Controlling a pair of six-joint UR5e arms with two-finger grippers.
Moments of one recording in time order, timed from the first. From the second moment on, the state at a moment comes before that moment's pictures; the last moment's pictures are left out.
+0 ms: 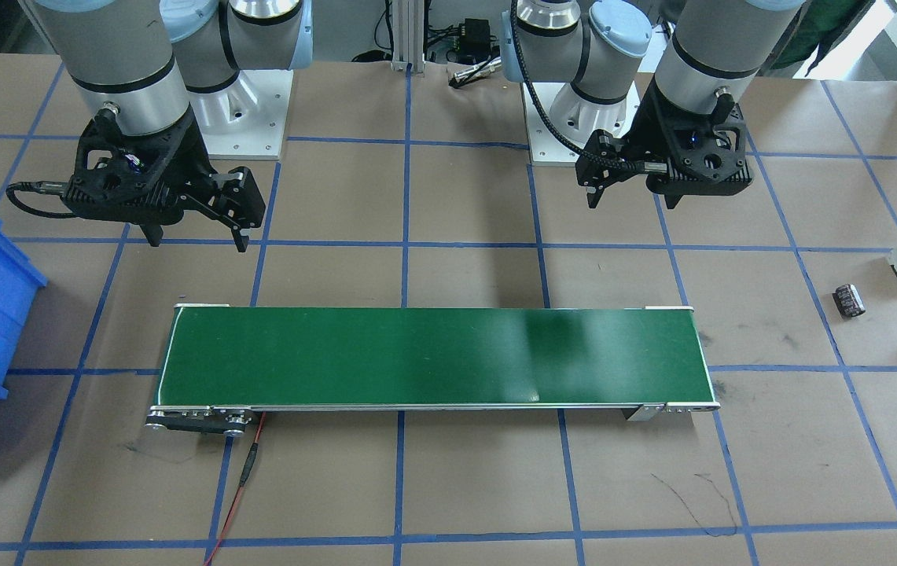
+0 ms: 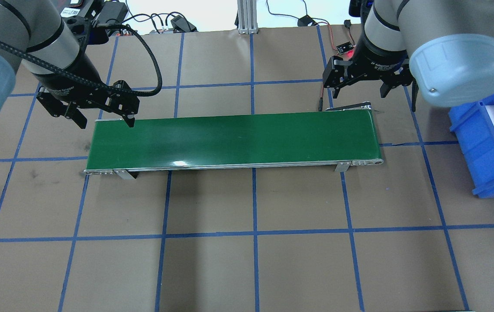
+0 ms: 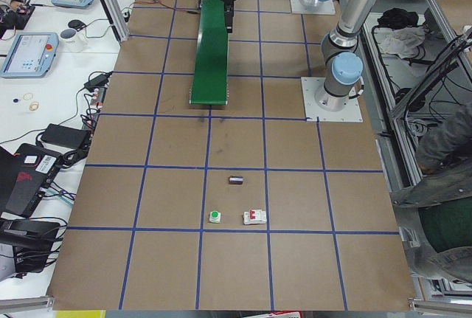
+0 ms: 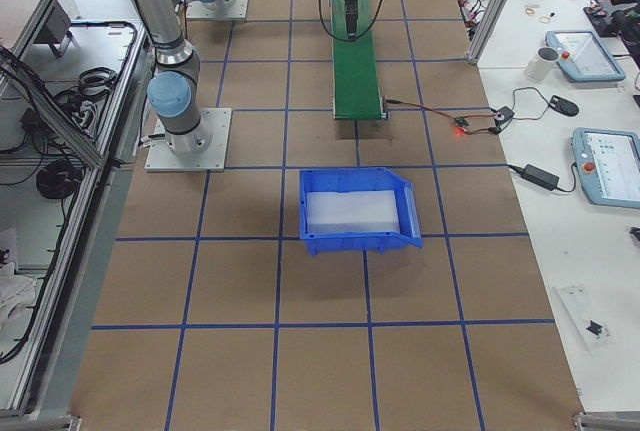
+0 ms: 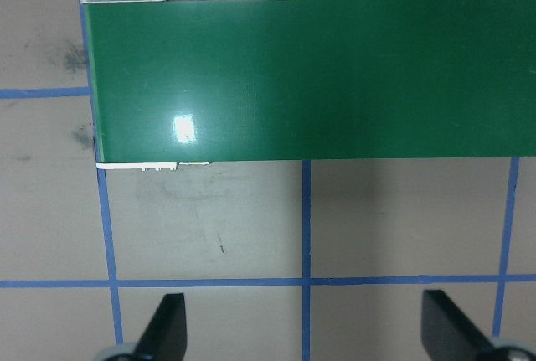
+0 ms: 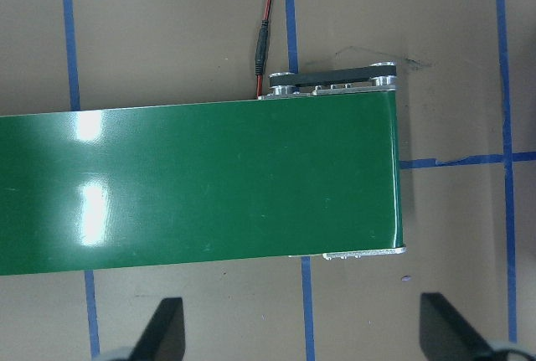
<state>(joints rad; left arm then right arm) -1.54 -1.53 -1.64 -1.58 1.59 0.04 1.63 -1.54 1.64 -1.78 -1.61 0.12</state>
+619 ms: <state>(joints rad) -1.49 -1.50 -1.64 -1.59 1.60 0.04 1.63 -1.54 1.64 -1.77 -1.61 0.12</state>
